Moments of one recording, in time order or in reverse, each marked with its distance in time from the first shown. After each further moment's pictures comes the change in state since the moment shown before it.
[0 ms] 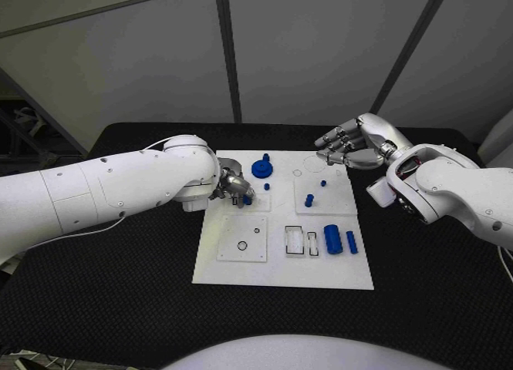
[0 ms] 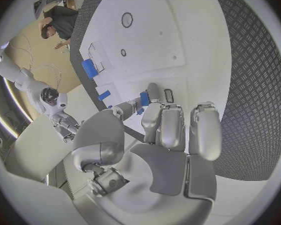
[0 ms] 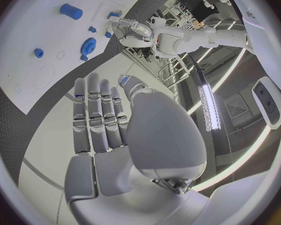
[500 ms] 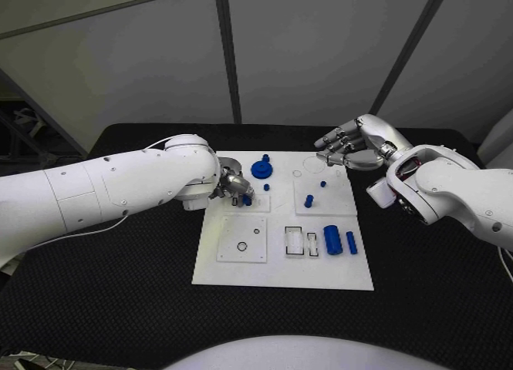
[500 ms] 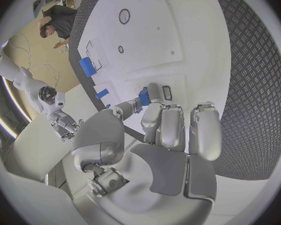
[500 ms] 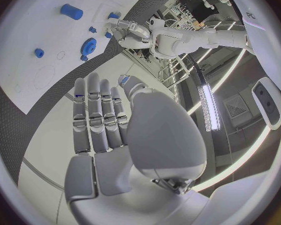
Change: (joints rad) left arm 0.001 0.015 0.000 -0.029 0.000 0.005 0.000; left_hand 0.004 -0.004 -0.005 -0.005 -0.008 0.000 0.000 0.000 0.000 0.000 0.000 0.000 0.000 0.000 0.000 0.000 0.000 0.000 0.000 0.000 0.000 0.000; right arm 0.000 -0.001 0.000 0.001 -0.004 0.001 -0.001; right_hand 0.000 0.000 0.000 0.000 0.000 0.000 0.000 0.000 0.000 0.000 0.000 0.000 -0.001 0.000 0.000 0.000 0.000 0.000 0.000 0.000 0.000 -0.001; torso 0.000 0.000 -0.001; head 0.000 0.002
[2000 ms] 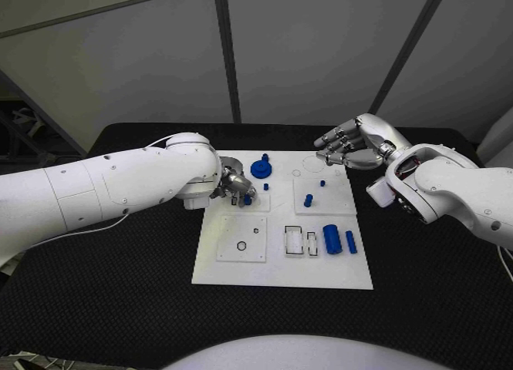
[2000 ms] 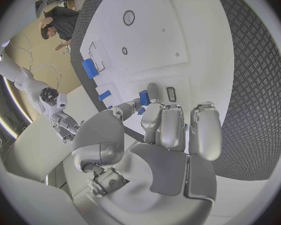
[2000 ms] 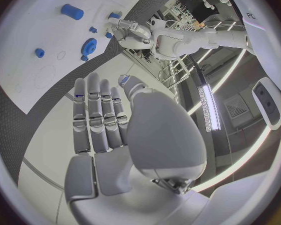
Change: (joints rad) left arm 0.005 0.006 0.001 0.004 0.006 0.020 0.000; left_hand -0.011 -0.011 -0.035 0.029 -0.008 0.007 0.000 0.001 -0.003 0.004 -0.004 0.004 0.002 0.000 0.000 0.000 0.000 0.000 0.000 0.000 0.000 0.000; right arm 0.000 0.000 0.000 -0.002 -0.002 0.002 -0.002; right_hand 0.000 0.000 0.000 0.000 0.000 -0.004 0.004 -0.004 0.000 0.000 0.000 -0.004 -0.001 0.000 0.000 0.000 0.001 0.000 0.000 0.000 -0.004 -0.001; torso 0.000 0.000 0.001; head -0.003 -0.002
